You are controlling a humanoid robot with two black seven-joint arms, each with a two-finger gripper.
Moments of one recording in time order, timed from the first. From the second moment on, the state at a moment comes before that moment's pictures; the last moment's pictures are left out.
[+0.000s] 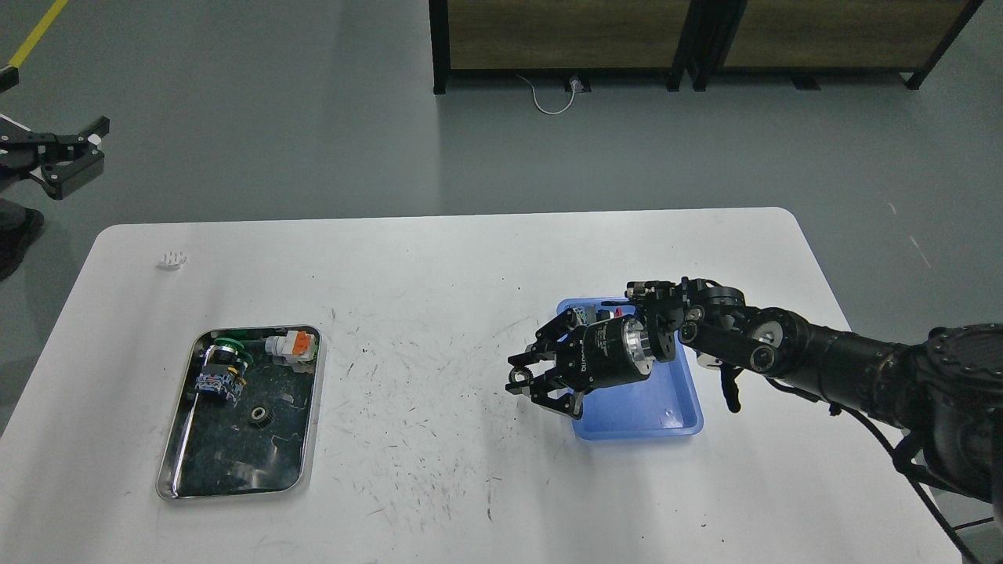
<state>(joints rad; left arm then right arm) -0.95 0.85 -0.26 -0.79 0.53 -0.16 -0.39 0.95 -0.22 -0.14 0.74 -0.79 0.58 0.36</state>
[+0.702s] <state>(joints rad) -0.95 0.83 -0.22 -0.81 0.52 -0.16 -0.38 0.93 0.01 -0.23 0.55 -0.79 0.58 0.36</state>
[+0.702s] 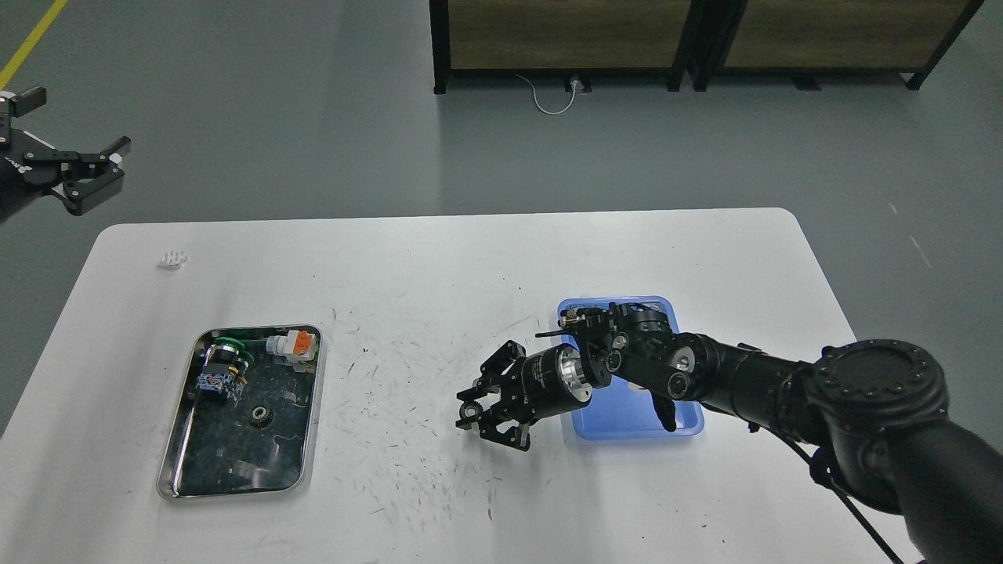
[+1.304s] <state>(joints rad) -0.95 0.84 -0.22 -0.81 0.52 -0.17 -0.38 0.92 0.02 -0.24 0.47 -0.79 0.58 0.38</state>
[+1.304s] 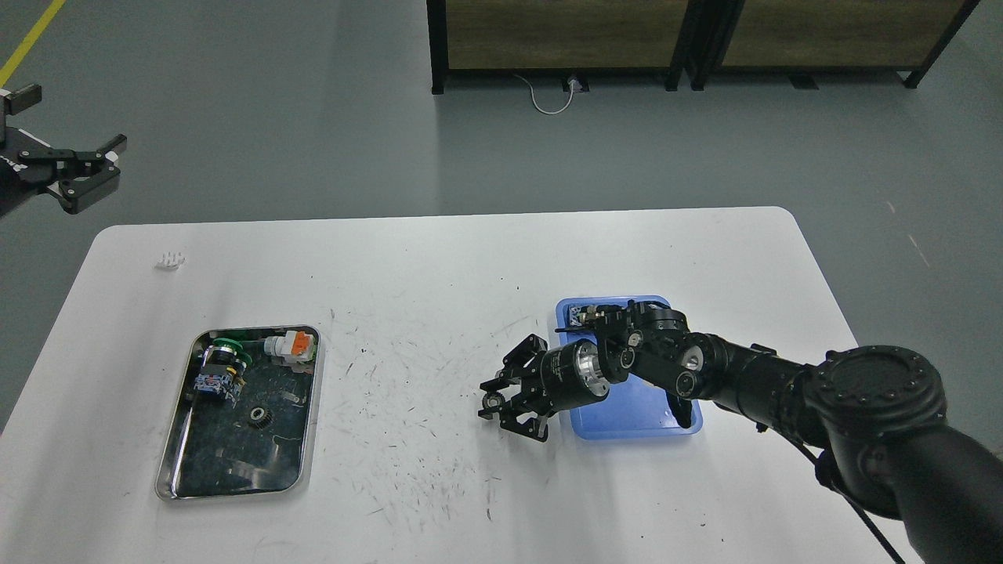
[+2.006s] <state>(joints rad) -0.95 0.84 -0.22 -0.80 0.53 -0.16 -0.38 0.94 0.01 -0.23 0.47 -0.60 0.52 0.33</state>
